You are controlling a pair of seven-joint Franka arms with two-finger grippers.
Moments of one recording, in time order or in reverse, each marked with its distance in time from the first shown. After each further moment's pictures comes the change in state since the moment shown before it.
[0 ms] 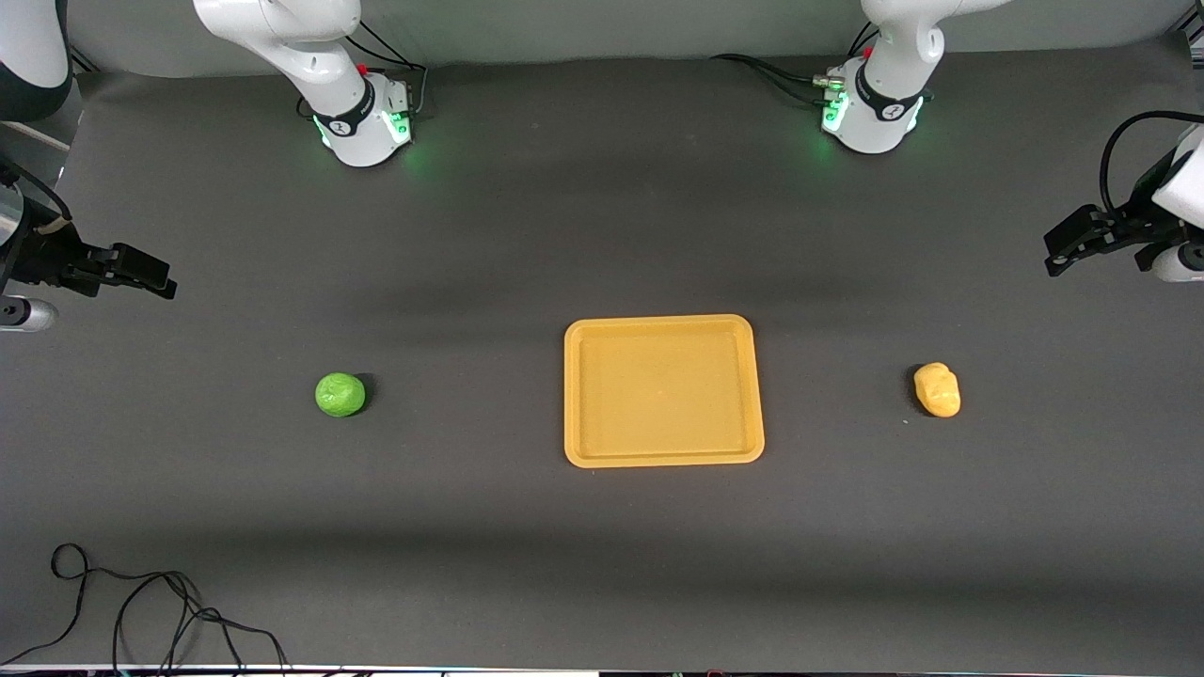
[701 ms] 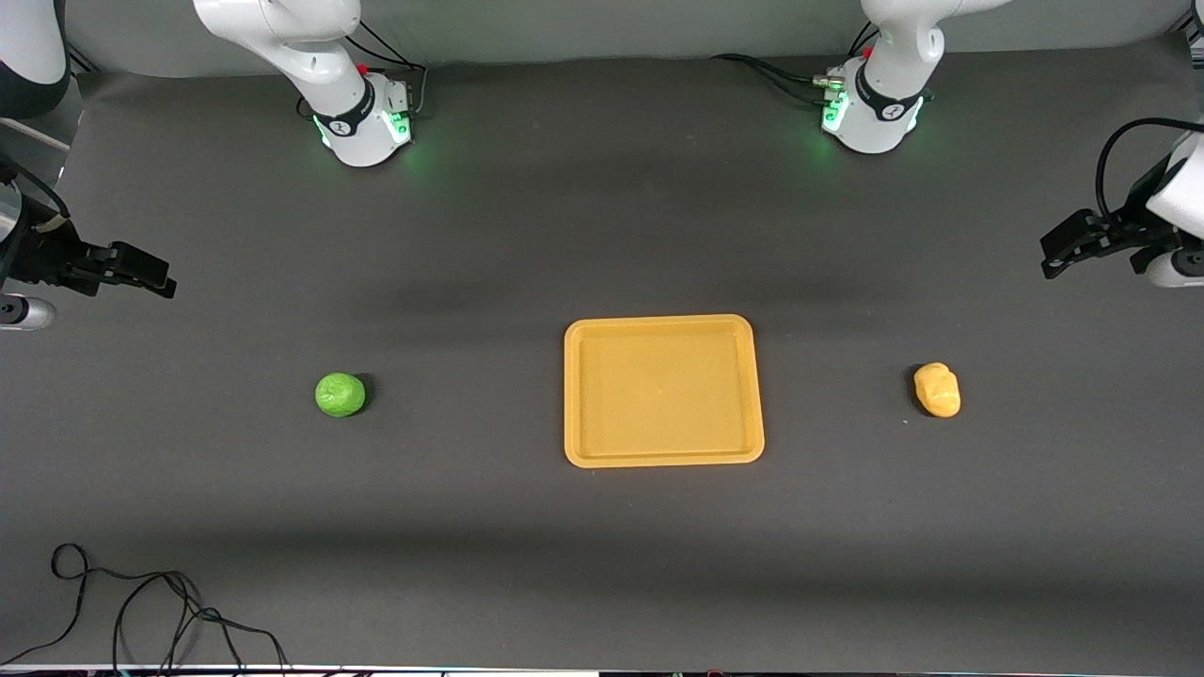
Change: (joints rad) left arm 0.000 0.020 0.000 -0.005 0.000 0.001 0.000; right arm 0.000 0.000 0.002 0.009 0.004 -0.003 0.000
